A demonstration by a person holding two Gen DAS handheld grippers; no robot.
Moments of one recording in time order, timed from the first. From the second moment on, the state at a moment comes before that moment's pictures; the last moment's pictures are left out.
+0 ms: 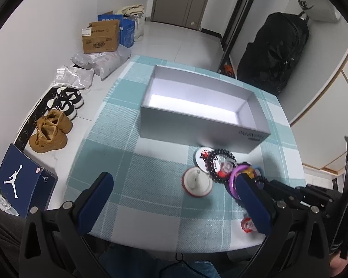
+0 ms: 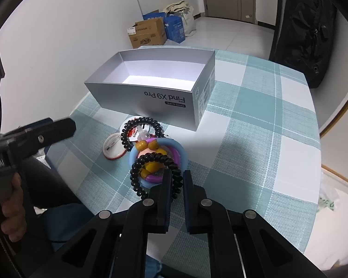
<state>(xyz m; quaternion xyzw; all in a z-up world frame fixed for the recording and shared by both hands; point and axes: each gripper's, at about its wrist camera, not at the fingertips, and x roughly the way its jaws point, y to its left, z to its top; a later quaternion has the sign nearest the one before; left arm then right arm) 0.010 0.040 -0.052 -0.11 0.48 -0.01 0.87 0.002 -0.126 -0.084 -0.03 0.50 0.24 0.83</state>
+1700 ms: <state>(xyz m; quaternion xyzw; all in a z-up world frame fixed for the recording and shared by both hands) 0.000 -0.037 -0.076 0.00 0.52 -0.17 0.83 -0.005 -0.202 -0.037 0.08 0.43 0.19 0.88</state>
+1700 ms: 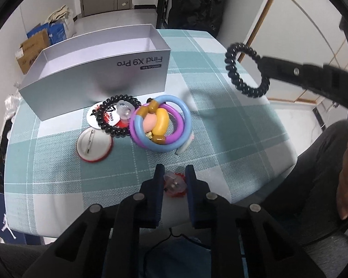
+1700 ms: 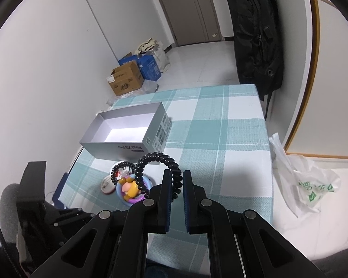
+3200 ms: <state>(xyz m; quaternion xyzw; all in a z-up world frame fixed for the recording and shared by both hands) 0.114 0.050 -0.043 -0.18 0.52 -0.13 0.83 0.113 -0.120 -0.027 0.08 0.46 0.26 0.84</state>
